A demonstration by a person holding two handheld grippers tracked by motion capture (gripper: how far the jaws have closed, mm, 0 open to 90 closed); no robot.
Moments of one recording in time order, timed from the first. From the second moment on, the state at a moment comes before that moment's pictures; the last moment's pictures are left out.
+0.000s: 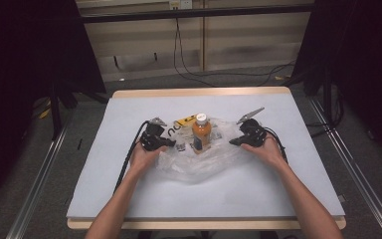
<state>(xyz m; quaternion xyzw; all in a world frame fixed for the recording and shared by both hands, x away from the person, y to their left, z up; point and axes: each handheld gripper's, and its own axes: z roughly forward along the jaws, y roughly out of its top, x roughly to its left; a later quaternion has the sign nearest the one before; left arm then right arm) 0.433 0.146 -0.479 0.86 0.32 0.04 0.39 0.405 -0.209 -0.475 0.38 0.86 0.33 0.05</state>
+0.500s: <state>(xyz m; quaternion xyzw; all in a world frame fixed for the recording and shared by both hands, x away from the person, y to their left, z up) 0.402 0.158 -0.432 0.84 0.27 0.05 0.47 0.384 -0.213 -0.448 0.37 0.80 0.46 0.09</state>
